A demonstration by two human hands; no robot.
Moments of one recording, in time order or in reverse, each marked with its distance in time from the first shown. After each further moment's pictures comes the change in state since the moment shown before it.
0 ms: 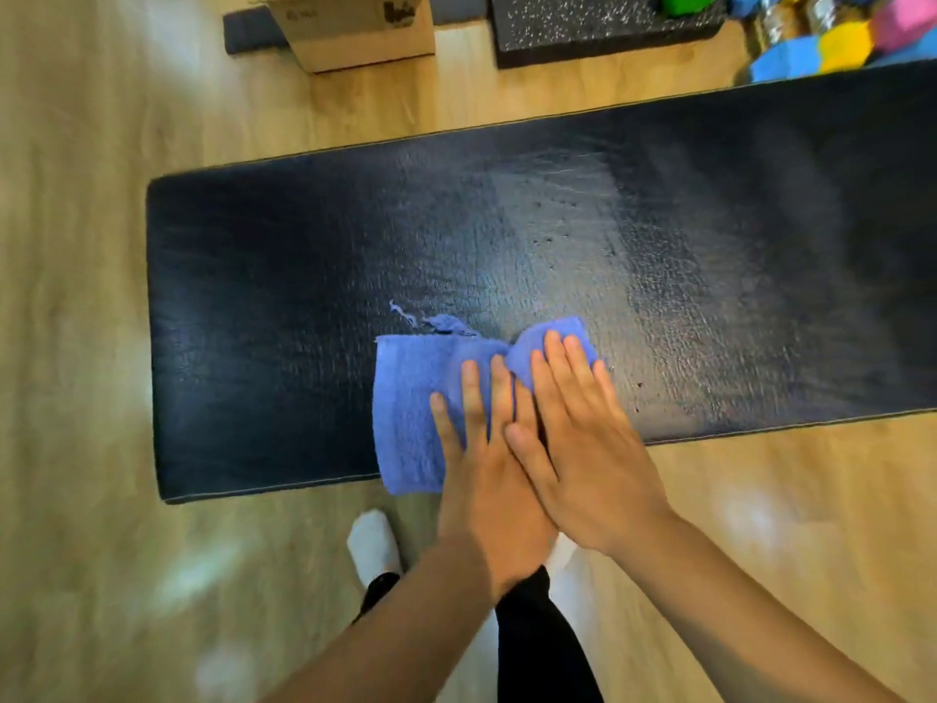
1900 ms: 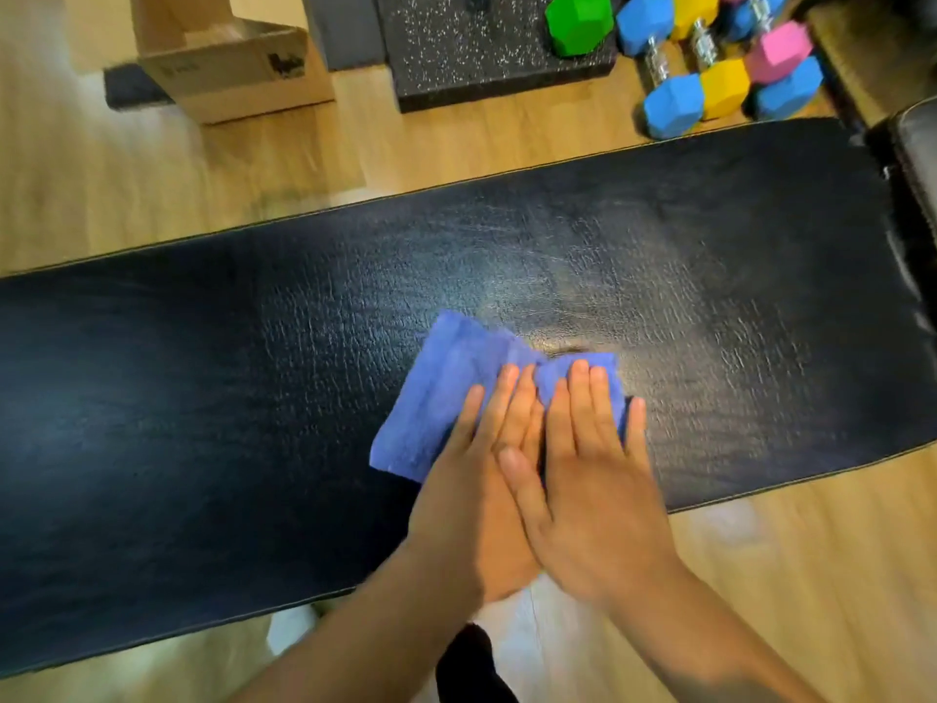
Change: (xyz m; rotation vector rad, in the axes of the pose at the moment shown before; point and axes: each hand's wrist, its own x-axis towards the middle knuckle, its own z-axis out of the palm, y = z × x) left_hand 0.096 0.081 -0.018 0.026 -0.001 0.431; right_hand 0.008 0.095 -0.056 -0.100 0.037 0.305
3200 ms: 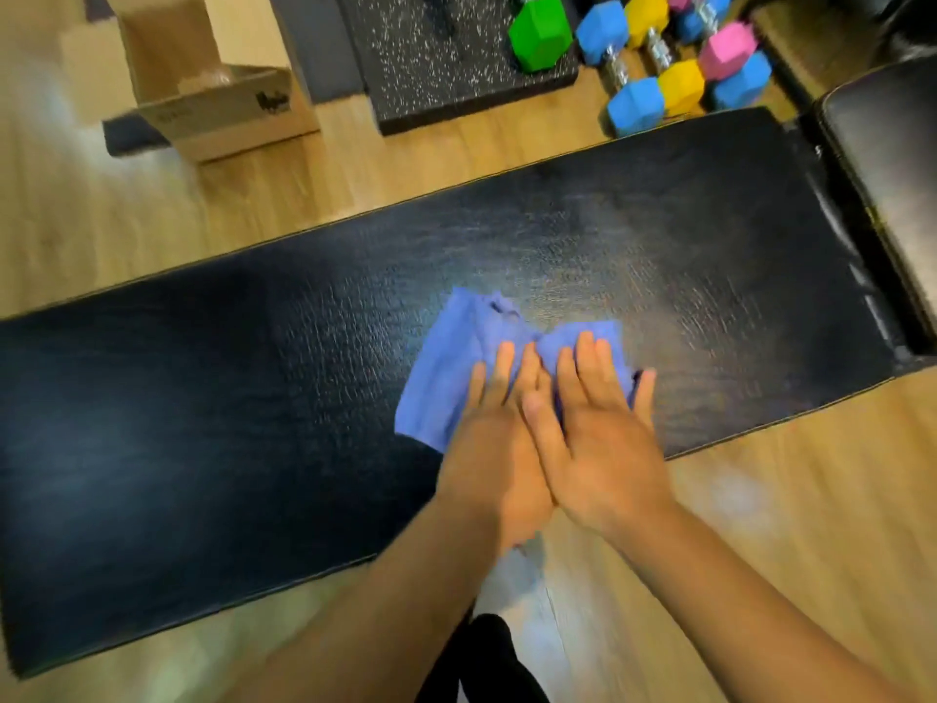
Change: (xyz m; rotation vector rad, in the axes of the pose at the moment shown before) left_hand 0.018 0.015 -0.017 0.039 -0.152 -0.063; right_hand -0.005 0.013 -0.008 0.147 0.003 0.134
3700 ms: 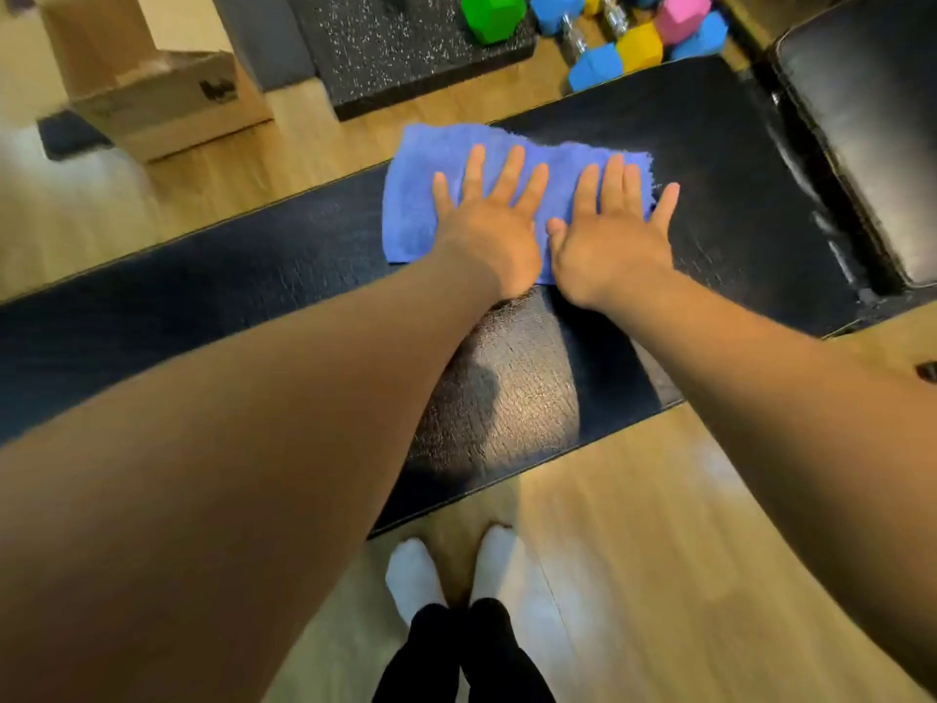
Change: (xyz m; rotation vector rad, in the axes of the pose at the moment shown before) left_hand 0.152 -0.029 -0.055 0.064 0.014 -0.053; right_hand 0.126 0.048 -0.049 -0.256 0.047 0.199
